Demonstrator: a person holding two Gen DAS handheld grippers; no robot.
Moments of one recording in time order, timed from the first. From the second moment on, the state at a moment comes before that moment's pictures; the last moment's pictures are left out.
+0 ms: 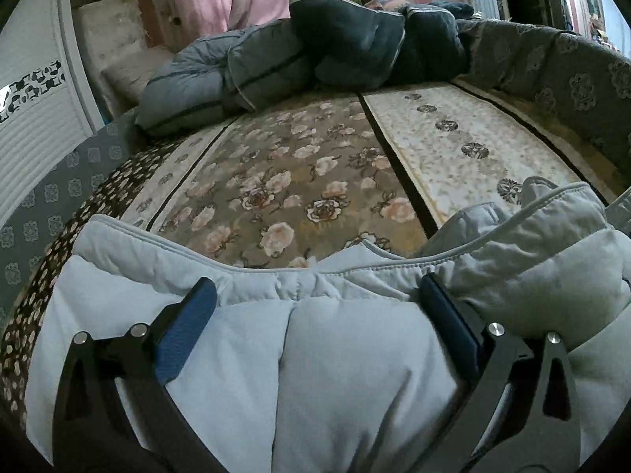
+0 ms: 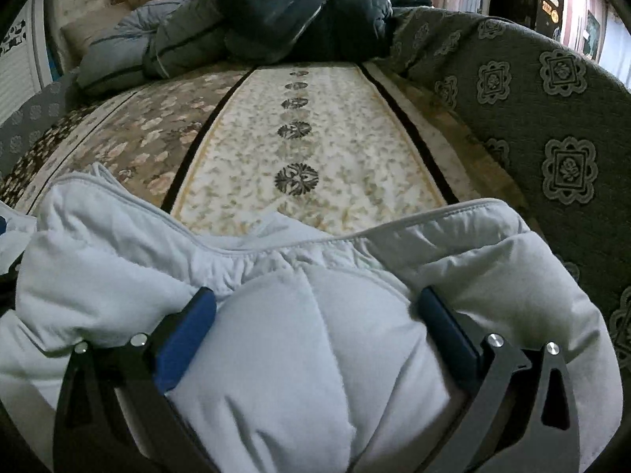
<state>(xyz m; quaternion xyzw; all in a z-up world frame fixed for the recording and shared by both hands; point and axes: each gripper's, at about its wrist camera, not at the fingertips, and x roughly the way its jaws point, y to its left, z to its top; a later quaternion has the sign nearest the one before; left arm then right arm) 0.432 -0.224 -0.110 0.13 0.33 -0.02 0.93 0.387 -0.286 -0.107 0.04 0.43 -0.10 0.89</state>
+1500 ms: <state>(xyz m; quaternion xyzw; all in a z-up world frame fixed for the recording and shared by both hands) 0.209 -0.082 -0.044 0.06 0.23 0.02 0.97 0.134 -0.333 -0.051 0.06 0.31 -0.09 0.94</state>
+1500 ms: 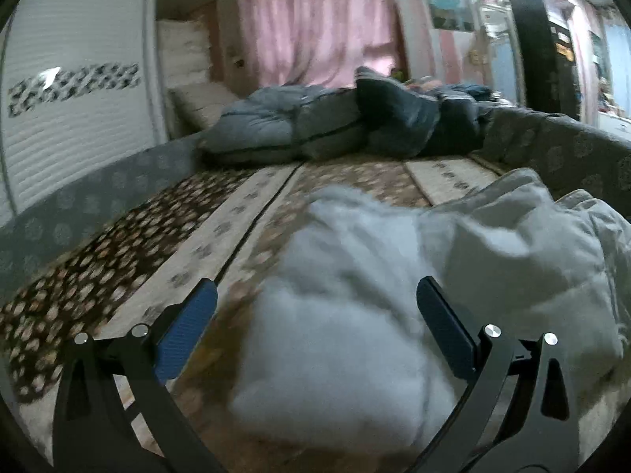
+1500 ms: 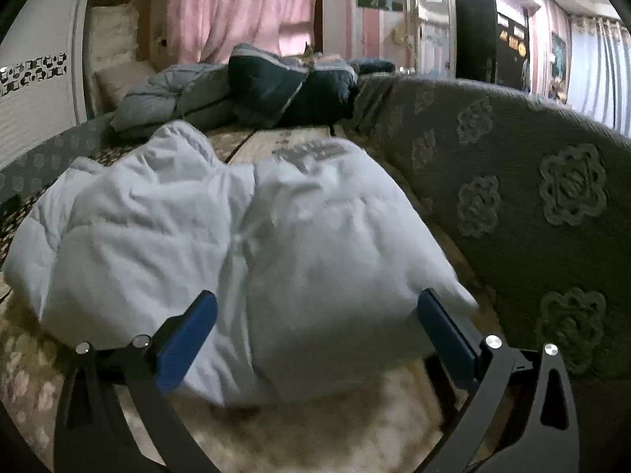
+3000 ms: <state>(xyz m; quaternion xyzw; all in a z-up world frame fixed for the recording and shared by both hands) 0.214 -0.041 -0.099 -0.09 0.39 -0.05 0.92 0.131 -0.363 -0.090 0.14 0.35 0.00 0.92</state>
